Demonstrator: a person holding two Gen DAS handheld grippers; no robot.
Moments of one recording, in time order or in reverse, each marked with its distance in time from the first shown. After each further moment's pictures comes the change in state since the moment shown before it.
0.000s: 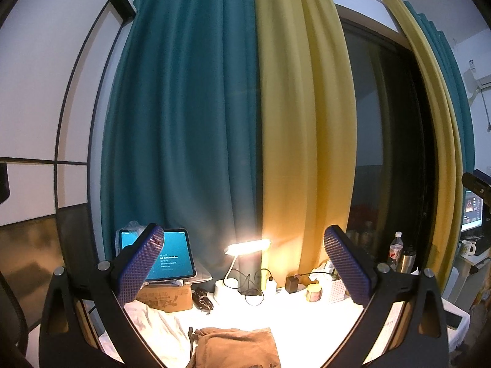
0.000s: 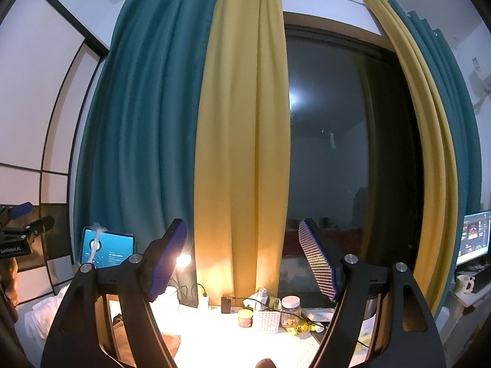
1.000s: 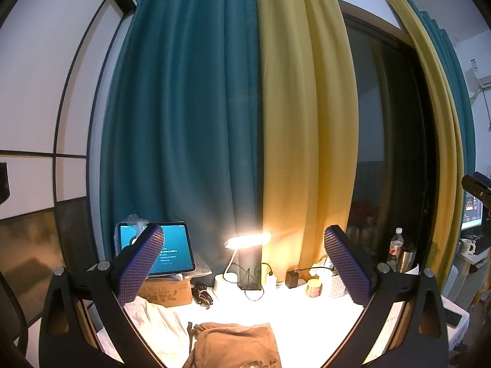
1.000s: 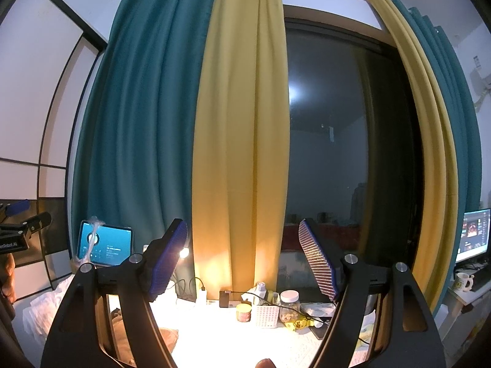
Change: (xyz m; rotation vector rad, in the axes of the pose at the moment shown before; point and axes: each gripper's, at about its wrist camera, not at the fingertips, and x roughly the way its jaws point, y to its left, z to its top) left arm -0.003 -0.004 -0.006 -0.002 0.018 0.004; right arm 0.008 -0.004 -0.008 -0.004 0.026 0.006
